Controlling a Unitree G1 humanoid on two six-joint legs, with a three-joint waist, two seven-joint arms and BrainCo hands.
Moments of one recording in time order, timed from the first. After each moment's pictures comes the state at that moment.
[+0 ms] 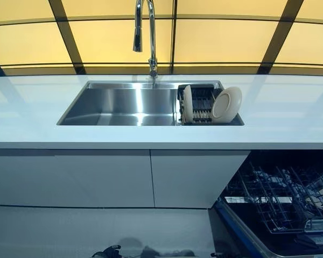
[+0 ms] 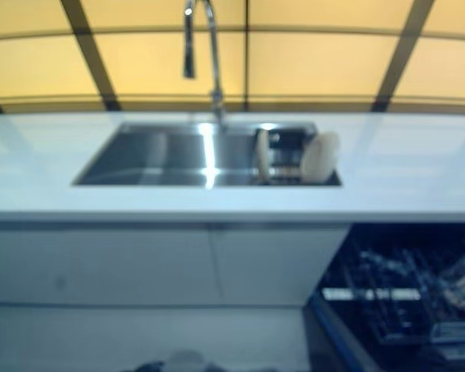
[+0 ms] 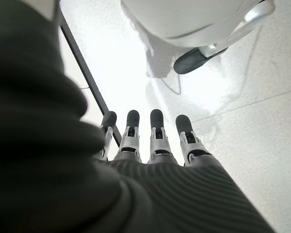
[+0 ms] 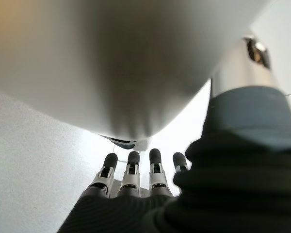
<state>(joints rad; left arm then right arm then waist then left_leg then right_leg) 0.01 0.25 -0.32 1.16 0.06 0.02 -0.08 -0.02 -0.23 0.25 1.22 -0.01 0.13 0.28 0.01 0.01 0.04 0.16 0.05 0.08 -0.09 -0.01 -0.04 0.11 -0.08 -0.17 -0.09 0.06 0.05</state>
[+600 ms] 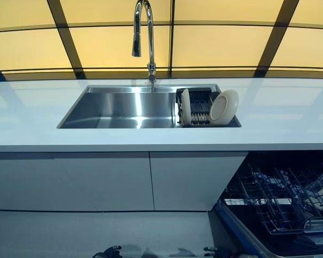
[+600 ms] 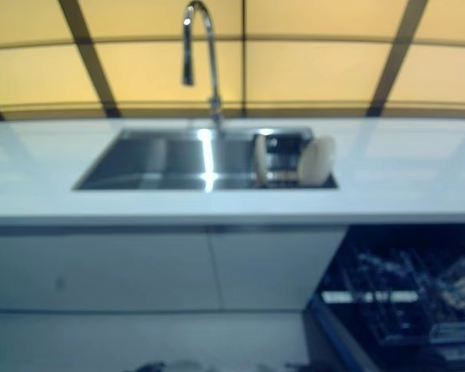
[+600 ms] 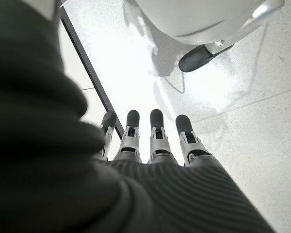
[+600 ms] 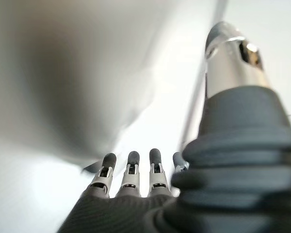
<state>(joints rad) 0.04 0.26 -0.33 1.10 0.07 0.04 -0.09 0.03 -0.31 0.29 0.91 0.19 0.02 0.63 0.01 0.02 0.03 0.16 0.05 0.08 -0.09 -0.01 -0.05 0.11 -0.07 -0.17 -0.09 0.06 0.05</state>
